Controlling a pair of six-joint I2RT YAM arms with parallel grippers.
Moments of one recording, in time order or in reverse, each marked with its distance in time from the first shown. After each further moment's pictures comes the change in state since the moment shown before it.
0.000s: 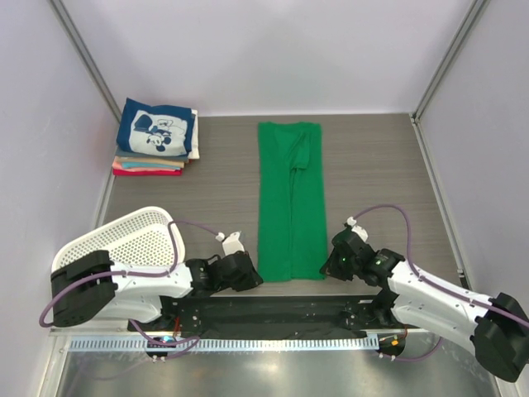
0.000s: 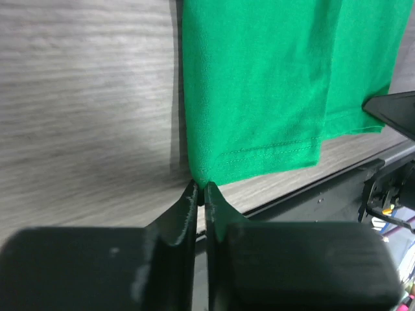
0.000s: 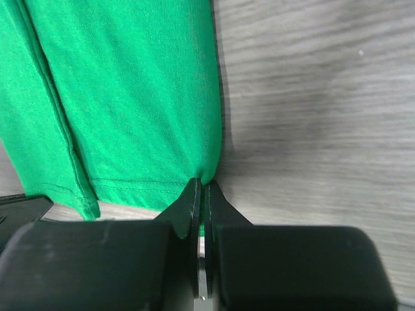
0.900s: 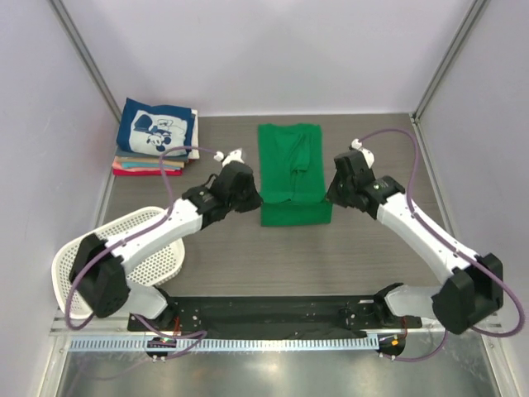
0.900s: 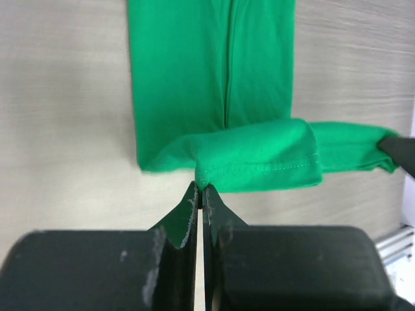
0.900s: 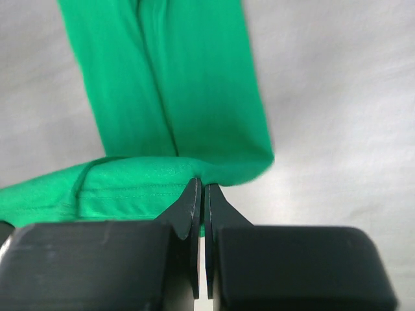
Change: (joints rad) left arm 0.430 0.168 0.681 -0.375 0.059 0.412; right arm -0.266 0.388 0.721 -0.200 0.136 -0.298
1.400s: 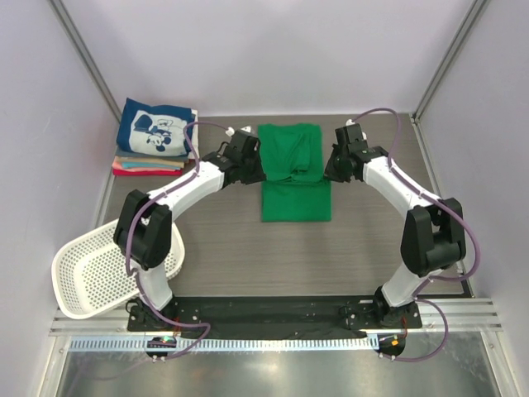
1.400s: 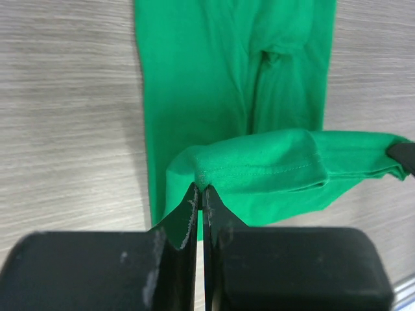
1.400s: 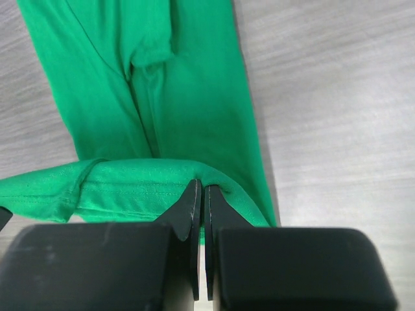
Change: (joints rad) left arm 0.191 0.439 0.367 -0.006 0.161 0.150; right arm -0.204 0.408 0.240 0.121 -0.159 -0.153
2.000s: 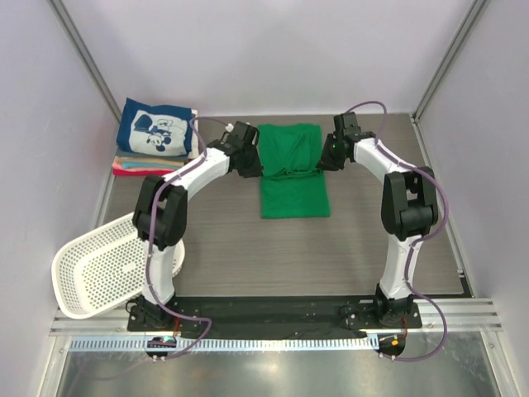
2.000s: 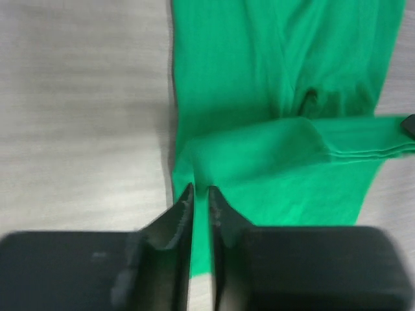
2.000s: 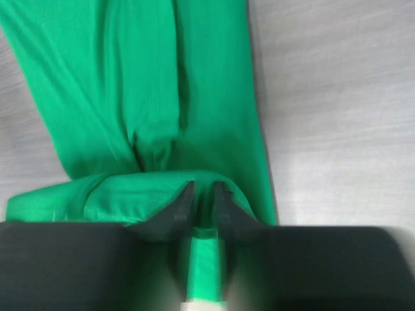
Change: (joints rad) left arm 0.072 0.186 0.166 -0.090 0.032 0.027; right arm -0.079 0.323 0.238 0.035 -0.156 -0.047
